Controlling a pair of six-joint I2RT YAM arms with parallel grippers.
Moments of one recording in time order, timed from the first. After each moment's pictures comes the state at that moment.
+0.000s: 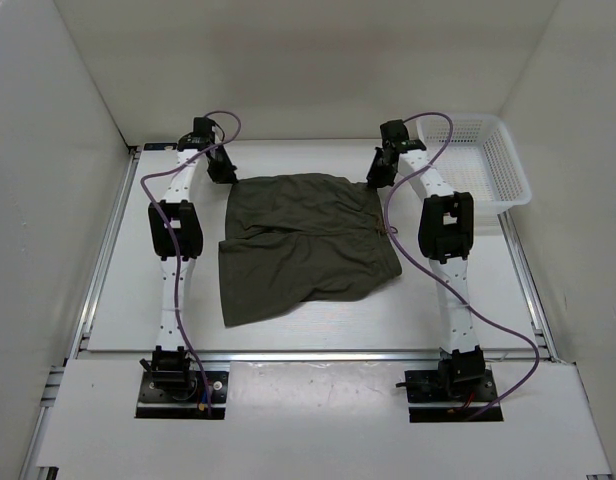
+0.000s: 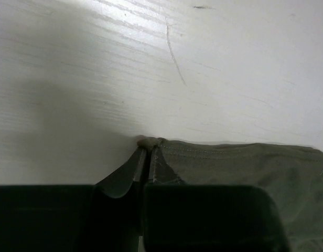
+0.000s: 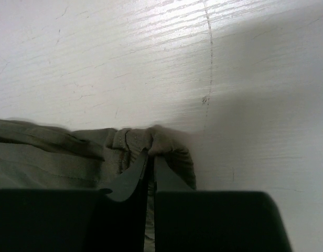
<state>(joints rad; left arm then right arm) -0.04 2.73 2.61 -0.88 0.17 -0.48 0.22 2.55 2.31 -0.76 -0.07 0.53</state>
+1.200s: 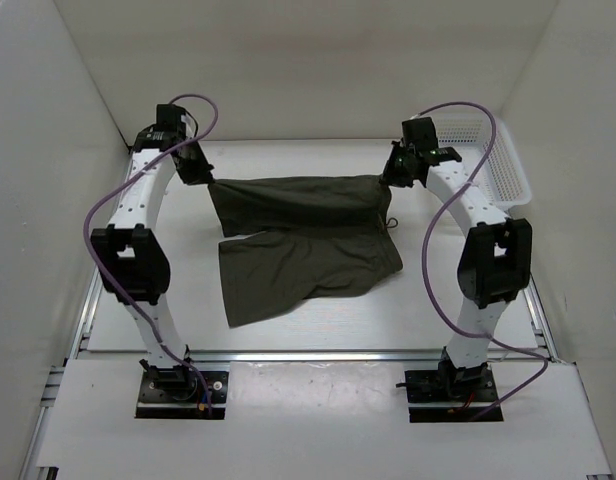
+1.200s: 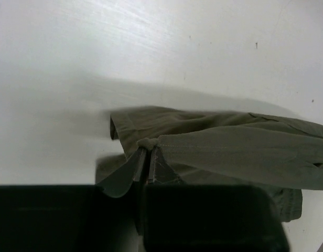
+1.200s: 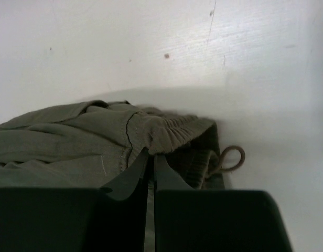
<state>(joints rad) -0.02 1.95 1.91 -0.91 0.10 -0.45 0.24 1.91 1.68 -0.59 -0.05 0.49</state>
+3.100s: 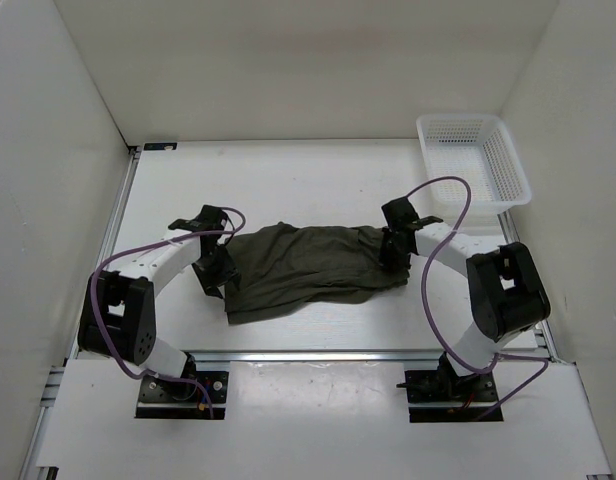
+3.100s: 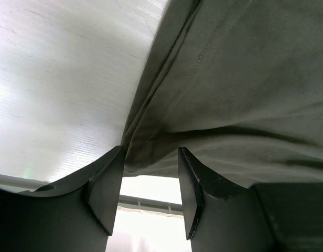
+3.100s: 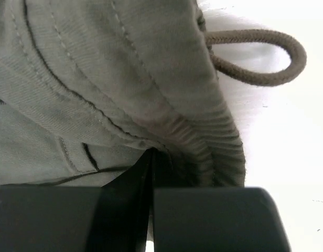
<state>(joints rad) -0.26 1.49 0.92 -0.86 0.00 -0.74 0.39 1.64 0.95 -0.50 0.04 0.54</state>
